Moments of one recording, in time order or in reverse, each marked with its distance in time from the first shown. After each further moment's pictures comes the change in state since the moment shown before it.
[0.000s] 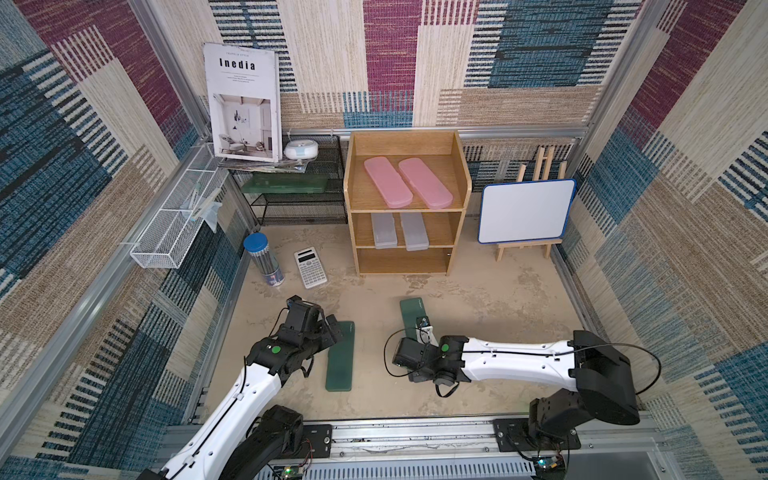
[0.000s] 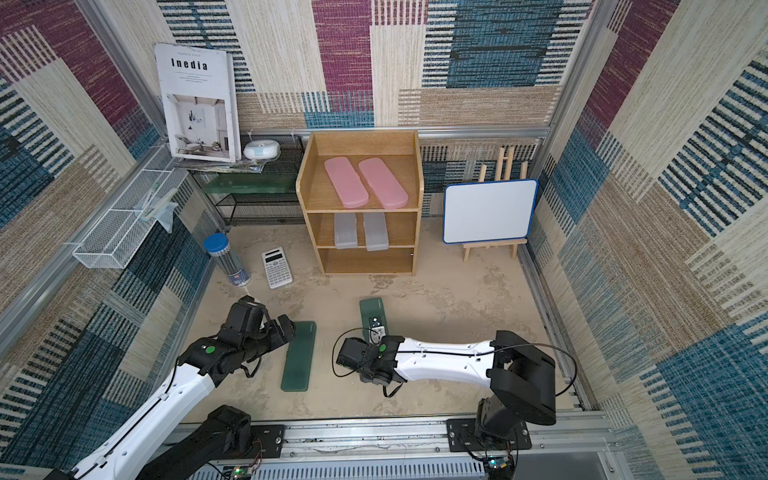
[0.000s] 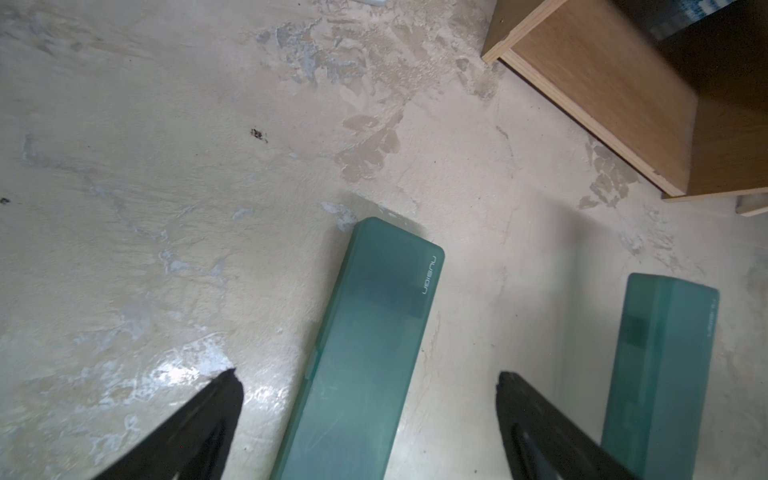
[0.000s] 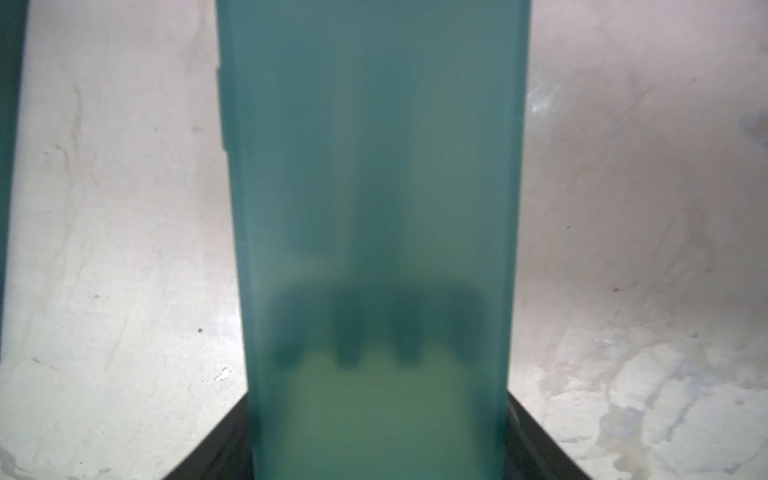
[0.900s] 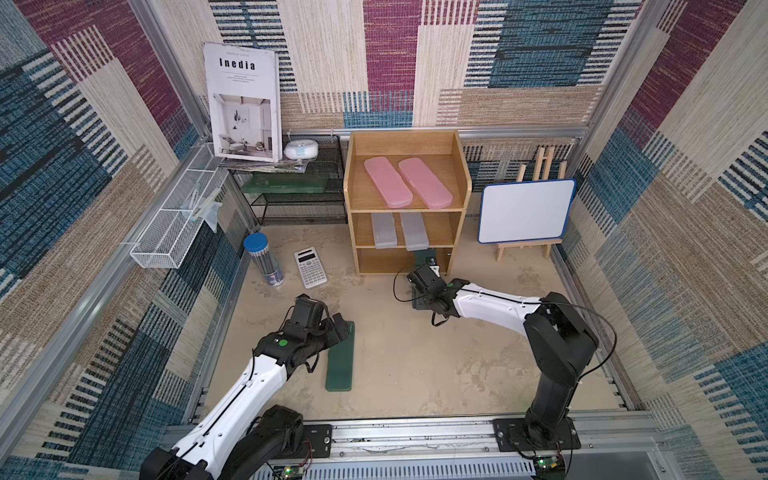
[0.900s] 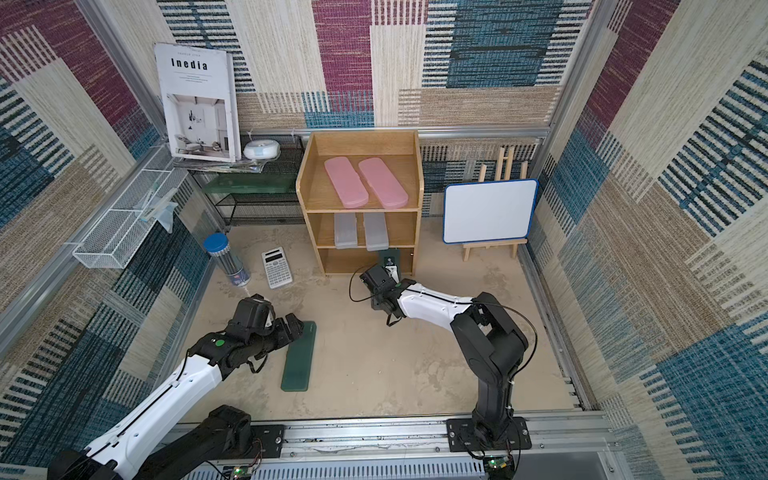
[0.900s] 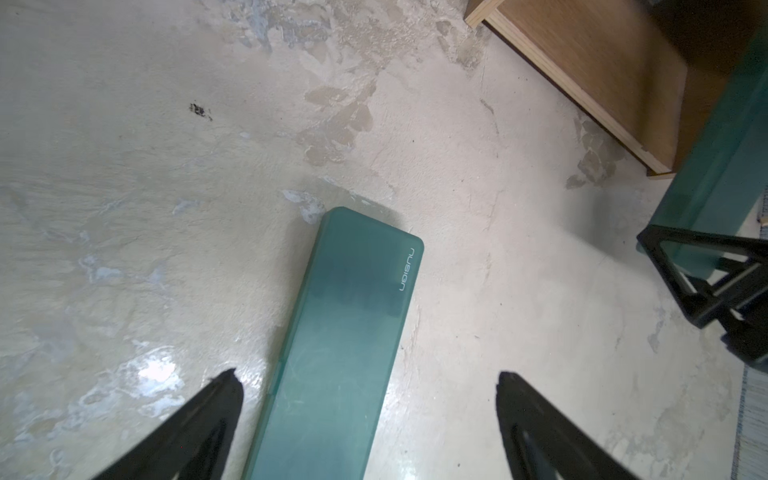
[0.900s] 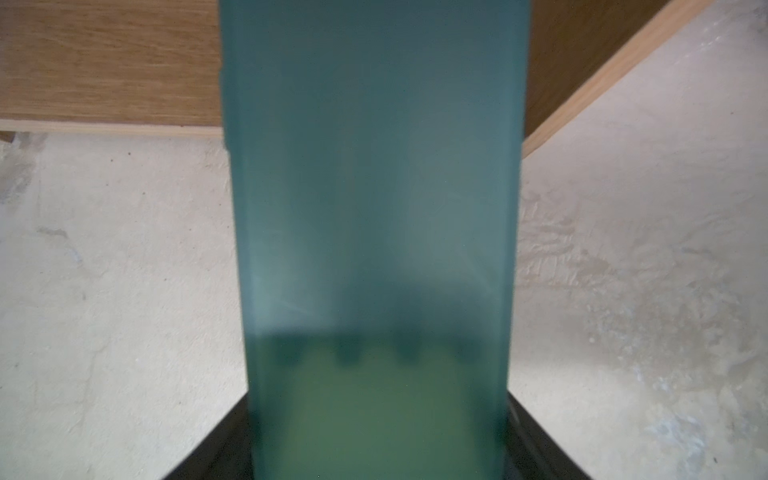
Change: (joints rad) left arm 0.002 0.080 -0.021 0.084 0.078 0.008; right arm -0.488 0.286 0.213 0.358 0.004 -0.419
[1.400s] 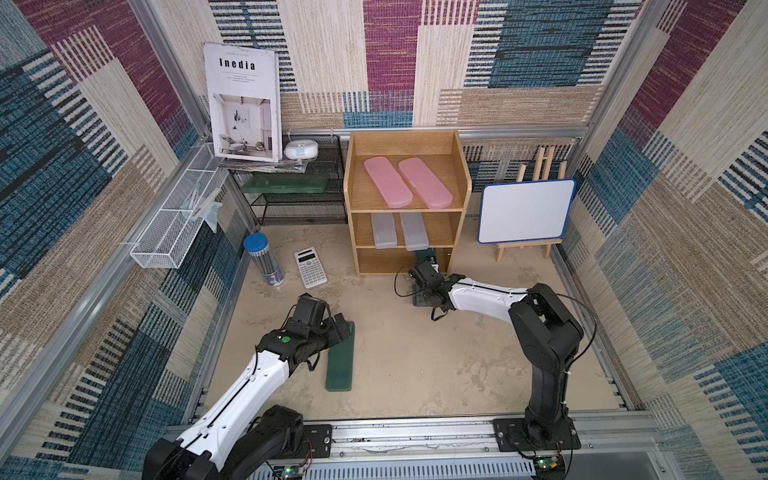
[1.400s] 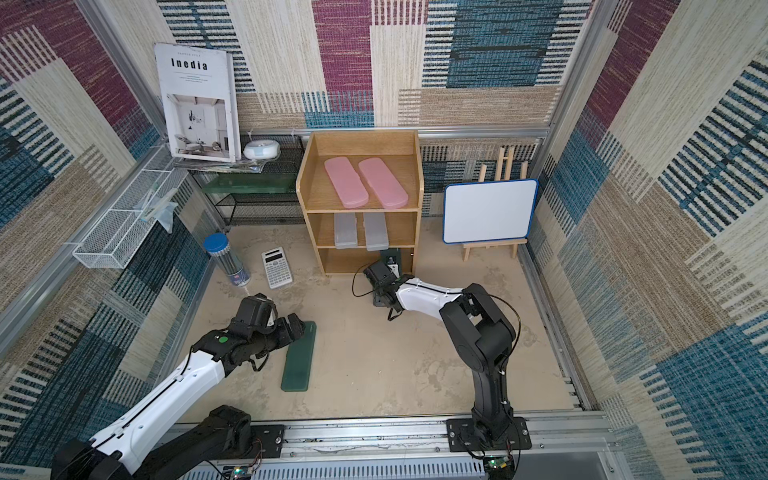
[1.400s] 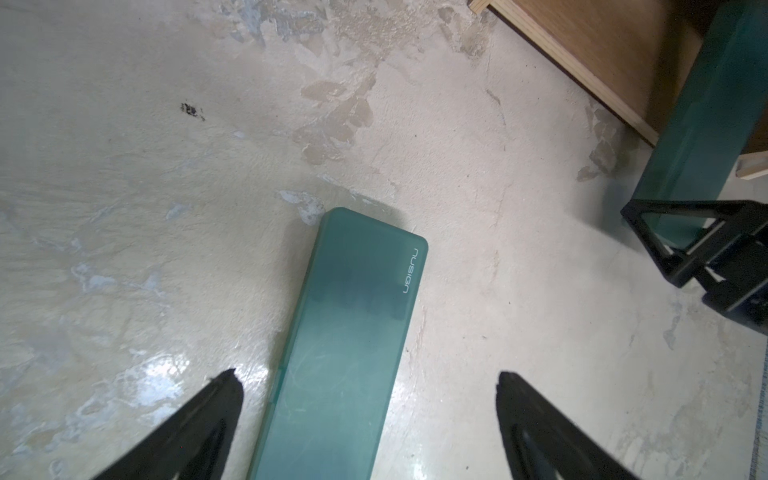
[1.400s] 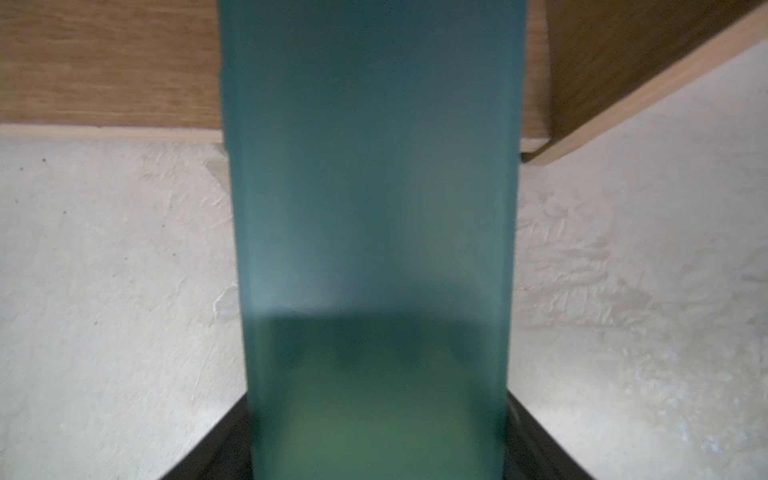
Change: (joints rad) left arm 0.001 0.044 0.006 0.010 0.007 0.024; right arm -0.055 0.101 0.053 0.009 -0.038 -0.021
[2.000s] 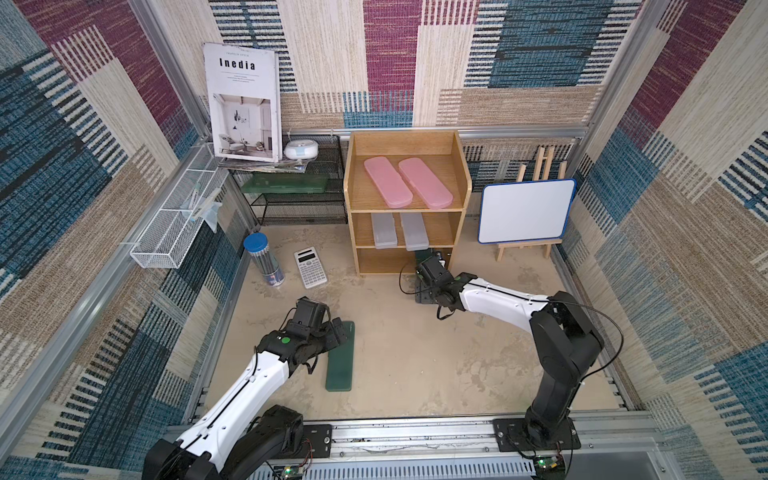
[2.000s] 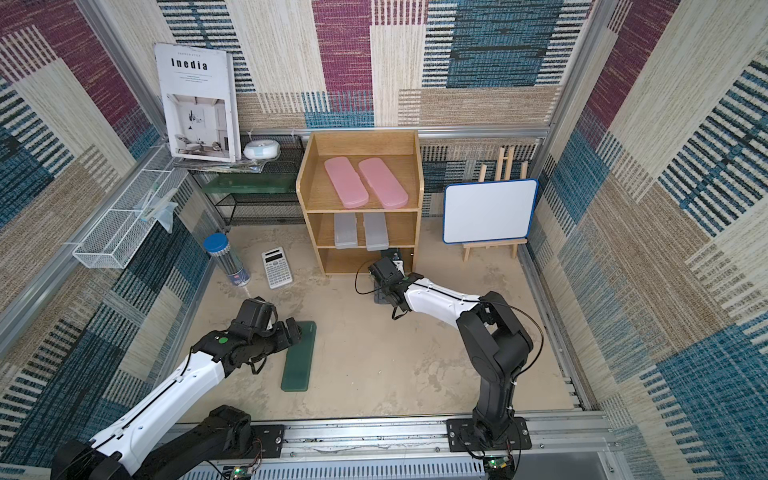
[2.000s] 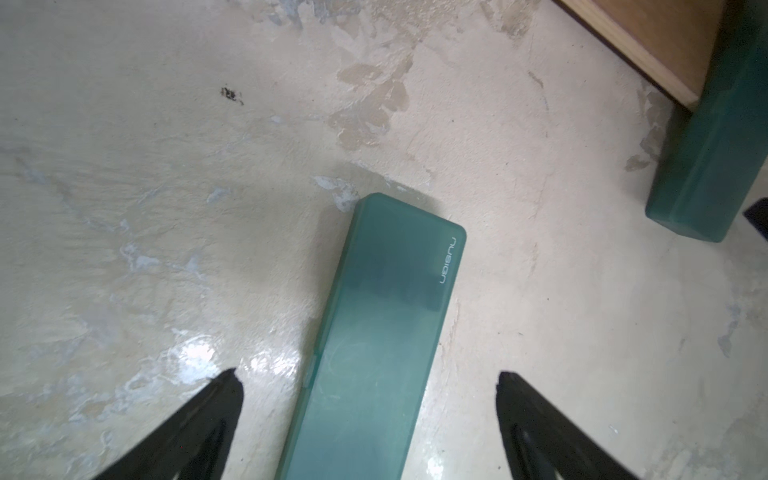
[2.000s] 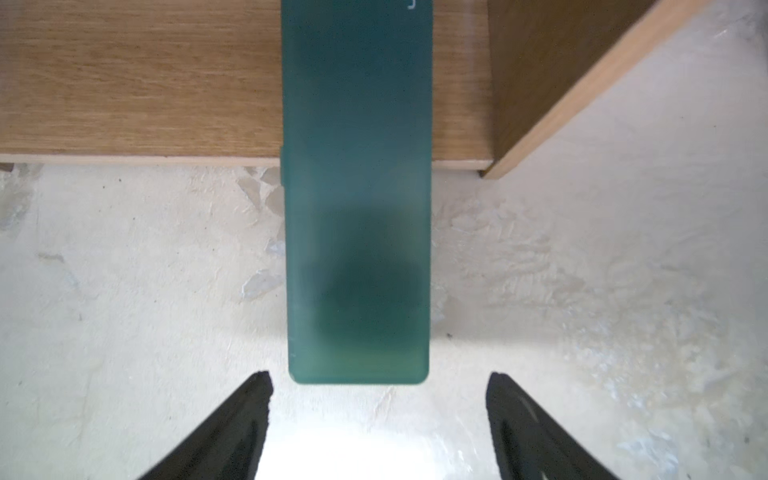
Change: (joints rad) left arm 0.000 -0.016 -0.015 -0.058 -0.056 0.011; right arm 0.006 -0.159 -0.077 -0.031 -0.008 0.004
